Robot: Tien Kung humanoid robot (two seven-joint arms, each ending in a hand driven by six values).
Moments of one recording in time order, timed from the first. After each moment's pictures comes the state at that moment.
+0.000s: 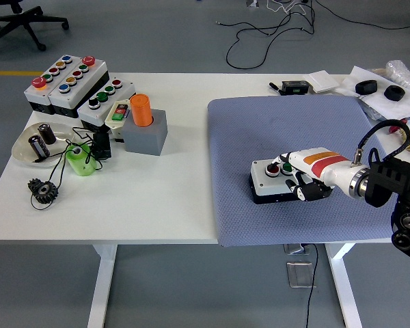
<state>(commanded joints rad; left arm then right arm) -0.13 0.11 -0.14 -0.20 0.24 0.33 0.08 0.65 -0.59 0.65 1.59 -1.75 0.18 -0.27</state>
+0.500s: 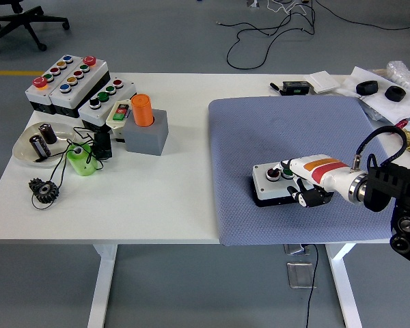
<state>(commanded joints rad) -0.13 0.11 -0.14 -0.20 0.24 0.33 0.08 0.65 -0.59 0.62 1.56 -1.76 0.20 -0.28</state>
